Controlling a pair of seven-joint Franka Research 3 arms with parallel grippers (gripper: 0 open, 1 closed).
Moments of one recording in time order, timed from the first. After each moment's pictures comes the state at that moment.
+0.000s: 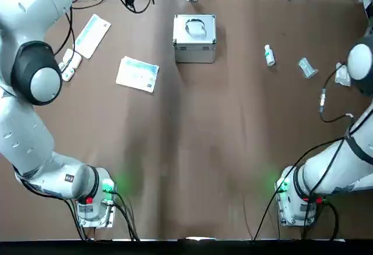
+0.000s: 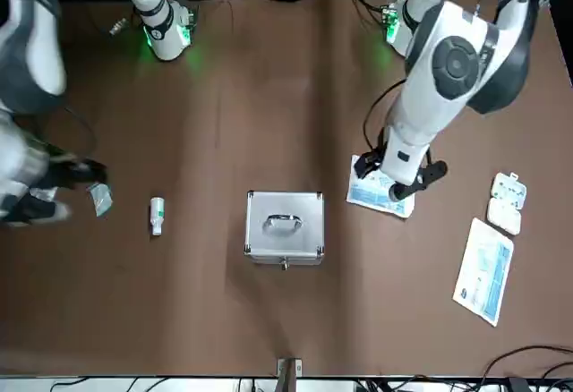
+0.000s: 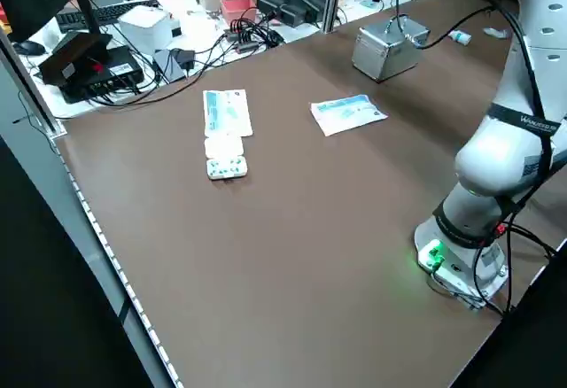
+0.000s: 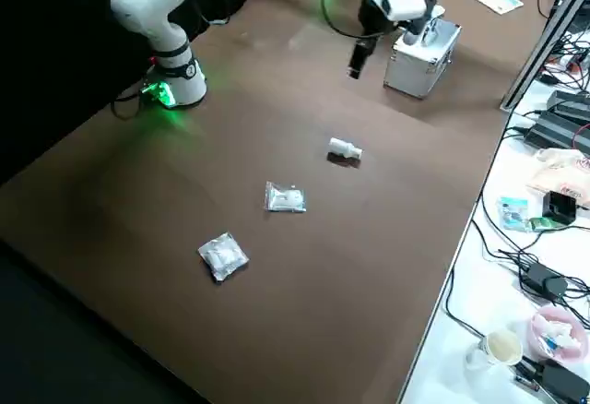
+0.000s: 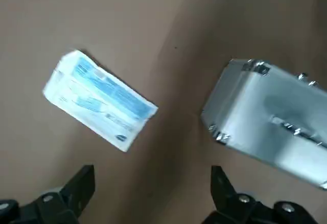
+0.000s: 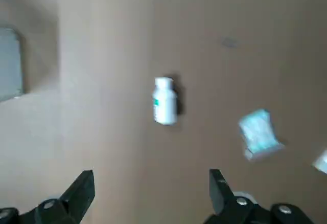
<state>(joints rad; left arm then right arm) -0.22 0.33 -0.29 -1.43 0.02 1.75 -0.93 0.12 0.33 -0.09 -1.44 0.08 1.63 -0.09</state>
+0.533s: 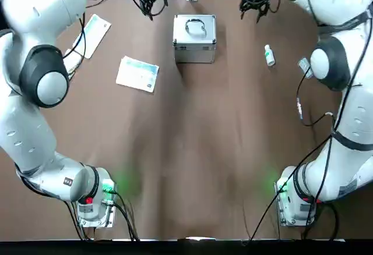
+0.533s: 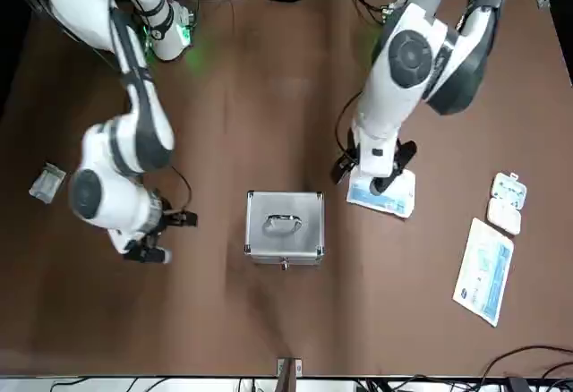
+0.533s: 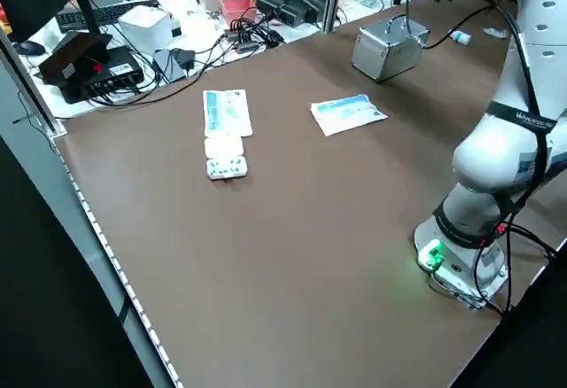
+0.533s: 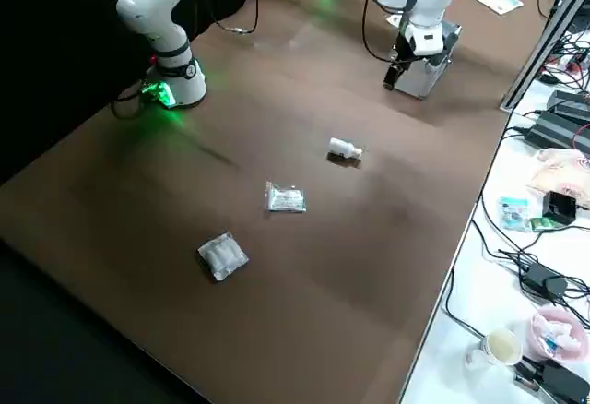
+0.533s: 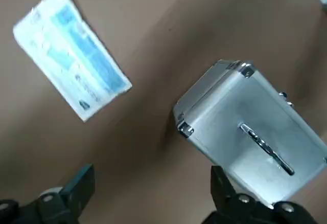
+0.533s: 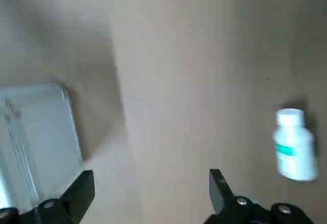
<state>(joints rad) -0.33 0.38 -0.29 -1.43 0.02 1.83 -1.38 0.34 0.60 -0.08 -1.42 0.22 1.99 0.35</state>
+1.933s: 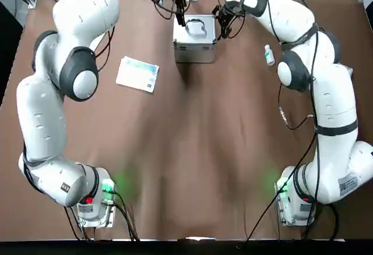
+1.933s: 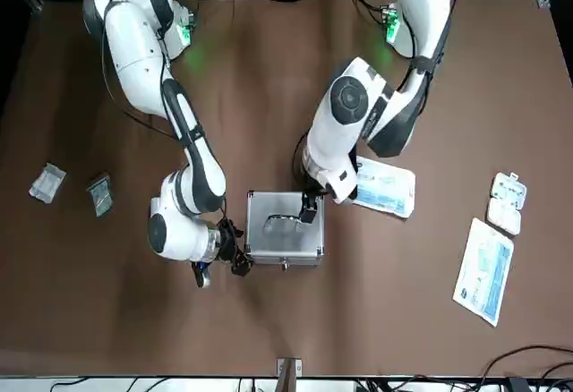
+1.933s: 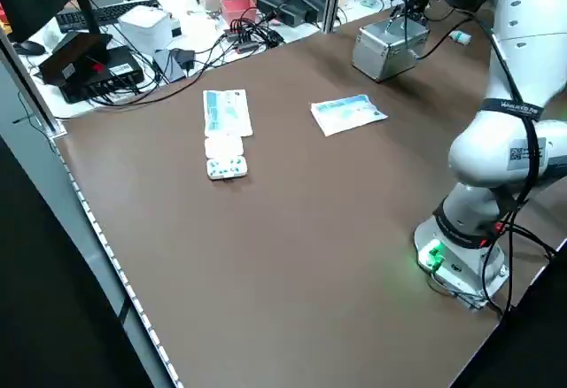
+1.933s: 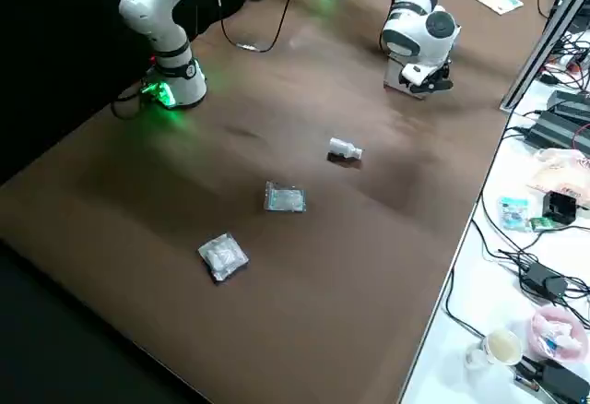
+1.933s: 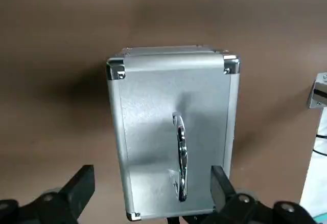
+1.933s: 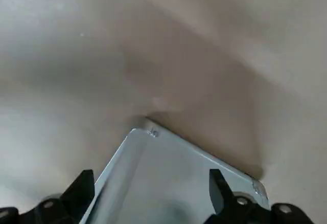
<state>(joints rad) -0.49 0.63 -0.23 -1.24 0.02 2.07 -2.16 0.40 0.98 -0.02 -1.14 0.62 2.17 1.06</state>
